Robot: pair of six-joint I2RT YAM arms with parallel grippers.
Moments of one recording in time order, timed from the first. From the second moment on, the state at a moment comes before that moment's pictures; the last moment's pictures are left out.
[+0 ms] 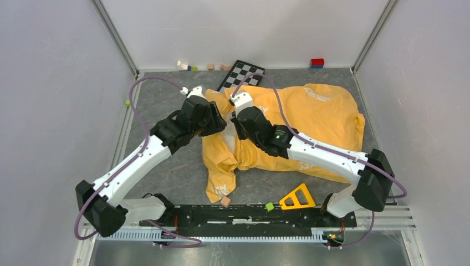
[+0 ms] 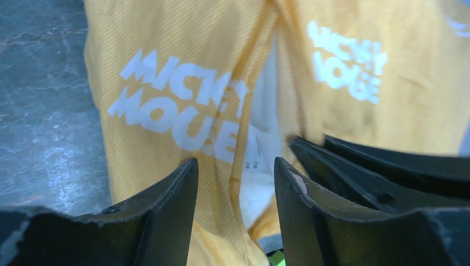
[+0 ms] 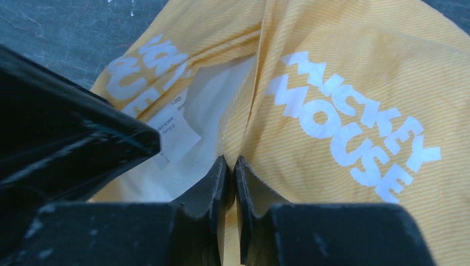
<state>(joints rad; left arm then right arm) -0.66 1.17 1.15 -0.62 -0.18 -0.75 0.99 1.50 1.23 -0.25 0.42 0.23</state>
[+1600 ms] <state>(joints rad) -0.67 1.54 0.91 0.08 0.05 -1.14 0.98 1.38 1.27 -0.24 0.14 0.29</state>
